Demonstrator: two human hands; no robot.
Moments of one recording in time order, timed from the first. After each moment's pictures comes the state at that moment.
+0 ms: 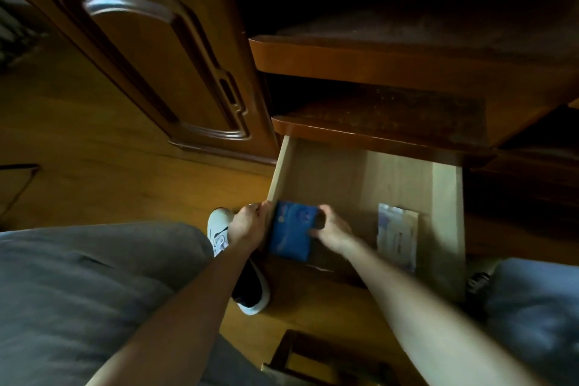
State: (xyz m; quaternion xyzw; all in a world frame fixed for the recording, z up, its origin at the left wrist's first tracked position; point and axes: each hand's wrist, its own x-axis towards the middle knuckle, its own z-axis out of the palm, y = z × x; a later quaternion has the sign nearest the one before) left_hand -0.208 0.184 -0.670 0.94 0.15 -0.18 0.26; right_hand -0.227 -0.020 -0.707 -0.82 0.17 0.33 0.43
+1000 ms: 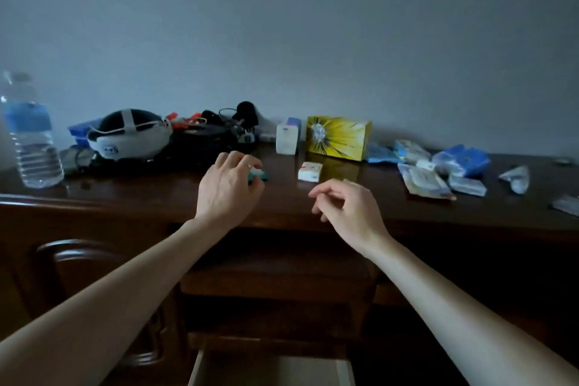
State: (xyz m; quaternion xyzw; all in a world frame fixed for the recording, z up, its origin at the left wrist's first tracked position) left_hand -0.079 0.021 -0.221 0.85 -0.24 0.41 0.22; right_hand -0.184 -0.197 -0.227 -0.88 -0.06 -0.29 0.38
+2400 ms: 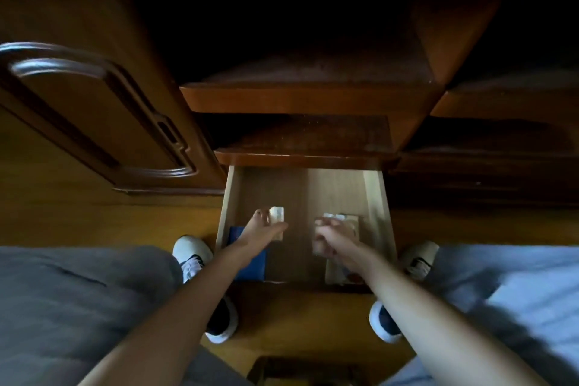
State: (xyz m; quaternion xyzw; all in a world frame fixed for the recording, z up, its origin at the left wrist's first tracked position) left_hand -0.209 0.077 -0.602 0.78 0.10 -0.38 0.49; right_hand -0.267 -0.107 -0.612 -0.65 0.39 0.20 0.62
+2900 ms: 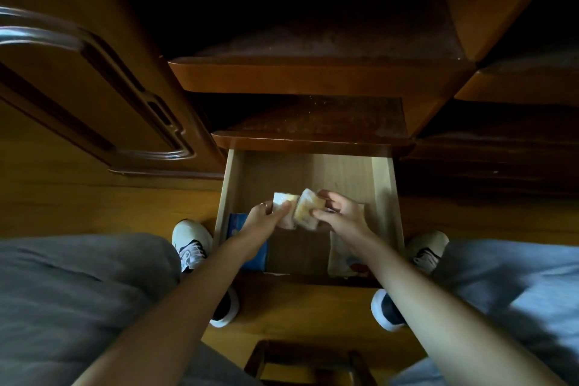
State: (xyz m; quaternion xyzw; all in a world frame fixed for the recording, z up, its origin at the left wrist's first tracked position) left_hand -0.207 0.069 -0.624 0.74 0.11 -0.37 0.55; right_hand -0.255 -0.122 -0.644 -0.72 0.29 0.14 0.62
